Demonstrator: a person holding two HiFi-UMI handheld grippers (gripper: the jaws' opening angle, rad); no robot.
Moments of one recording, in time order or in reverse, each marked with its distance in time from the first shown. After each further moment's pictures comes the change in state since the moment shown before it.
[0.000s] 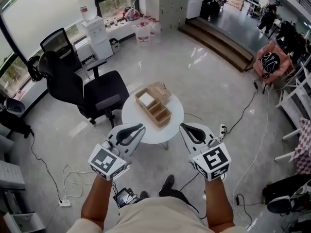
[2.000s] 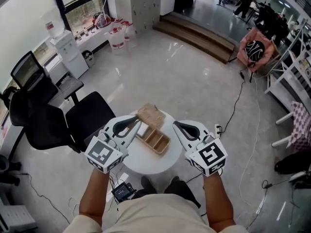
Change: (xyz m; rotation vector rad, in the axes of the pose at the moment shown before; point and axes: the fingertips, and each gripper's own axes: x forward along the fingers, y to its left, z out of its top) left arm 0.169 0.229 -0.025 0.022 -0.038 -0.210; right arm 0.208 -0.136 0.015 0.032 0.024 -0.121
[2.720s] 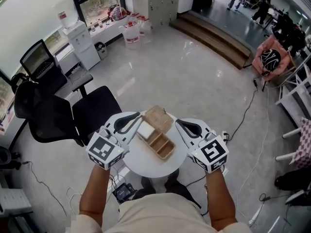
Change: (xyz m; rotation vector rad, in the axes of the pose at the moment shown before) left arm 0.025 0.053 -0.014 -0.012 0.058 0.116; right arm 0.057 -0.039 -0.012 -0.014 0.001 0.130
